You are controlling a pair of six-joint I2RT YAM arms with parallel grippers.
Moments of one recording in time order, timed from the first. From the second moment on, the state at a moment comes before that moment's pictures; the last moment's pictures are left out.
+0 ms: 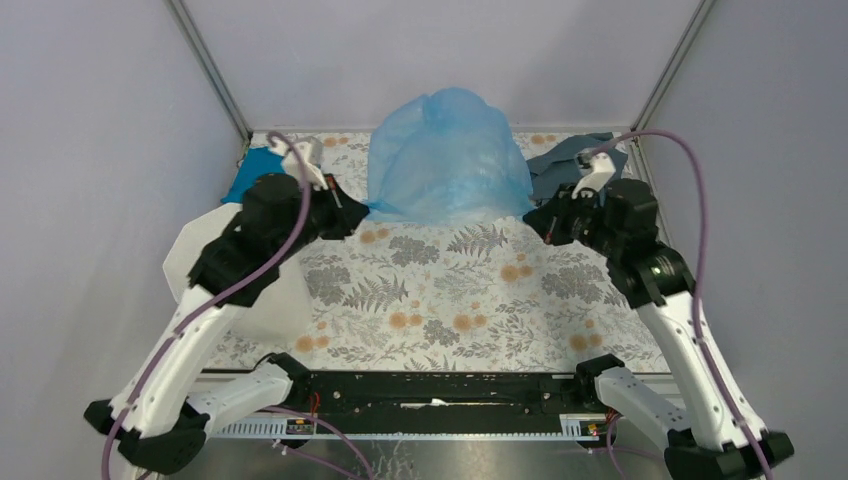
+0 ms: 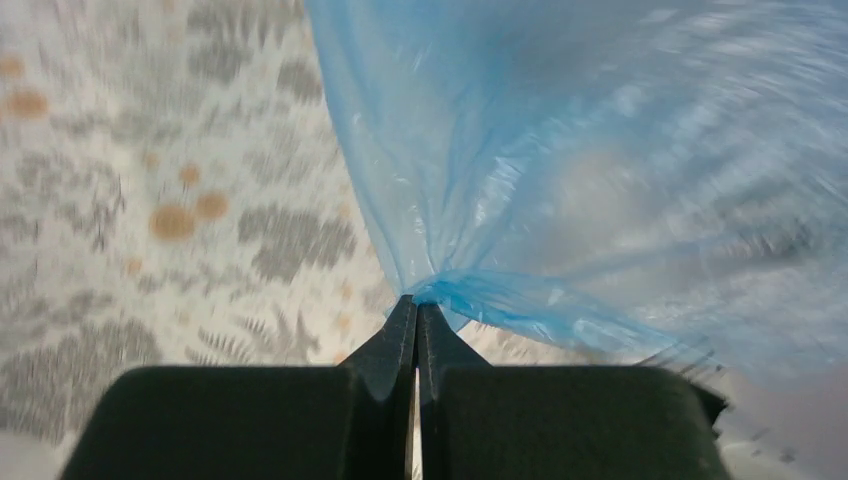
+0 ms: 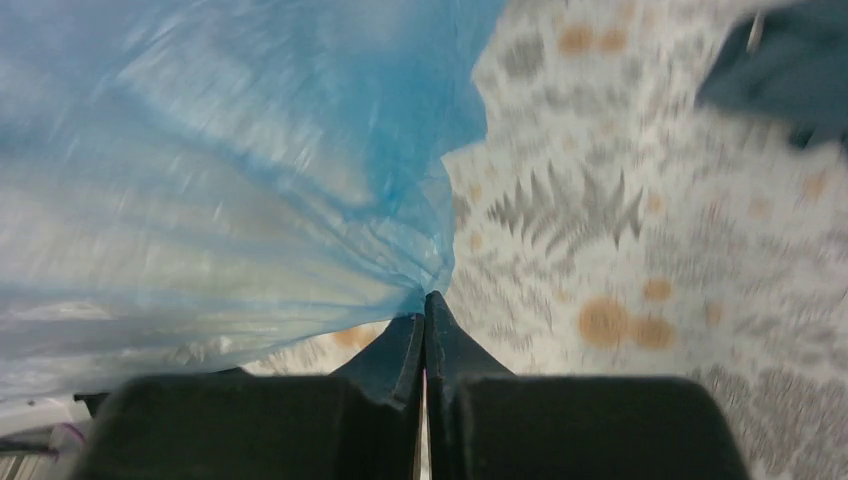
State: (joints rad) left arm -0.58 0.94 1.35 -0.69 -0.03 -0.55; right arm 0.30 0.87 1.12 -0.55 -0.32 0.37
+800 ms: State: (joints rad) left arm -0.58 1.00 1.49 -0.47 0.37 -0.70; right arm 0.31 0.95 1.28 -0.34 -0.75 0.64
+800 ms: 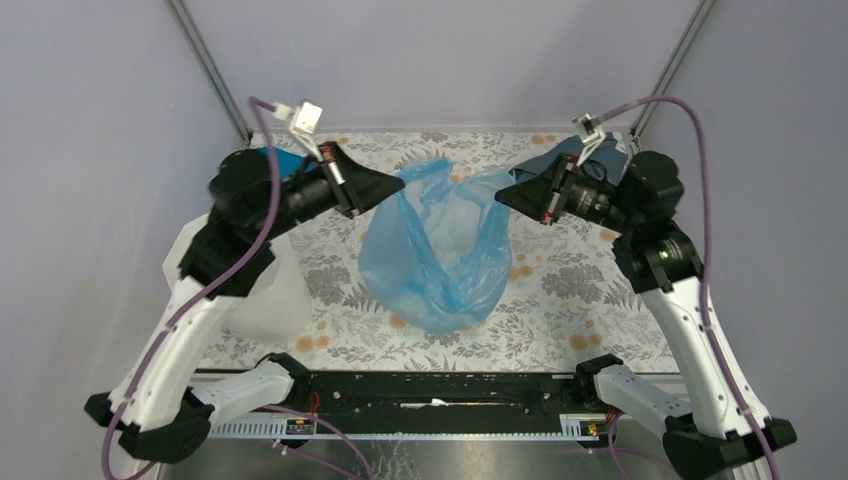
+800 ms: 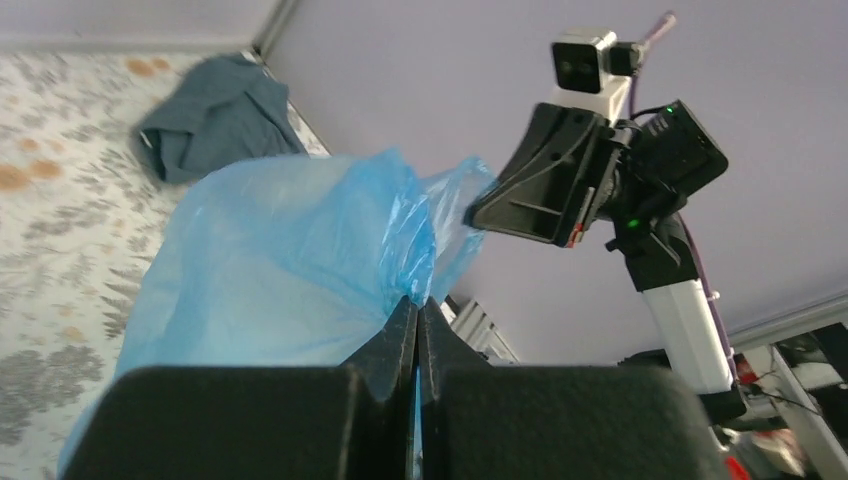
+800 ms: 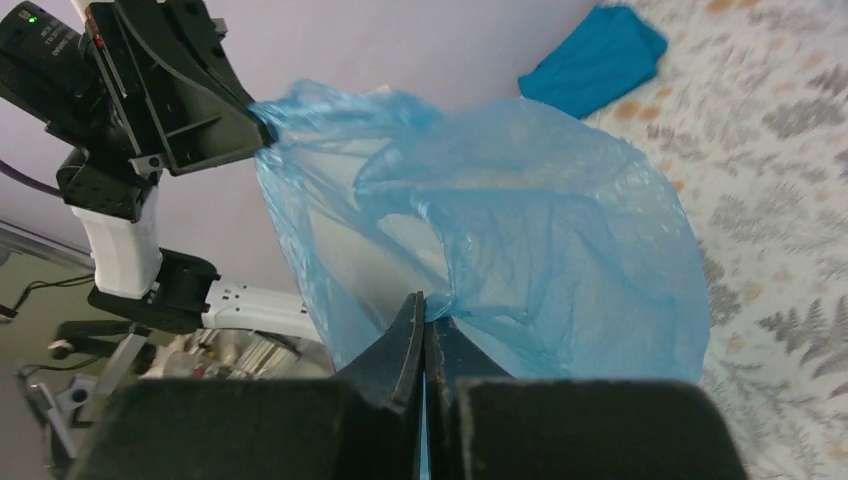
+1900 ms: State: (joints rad) left arm -0.65 1.34 1.24 -0.19 0.39 -0.98; right arm 0.54 1.12 0.97 -0.02 -0.53 0.68
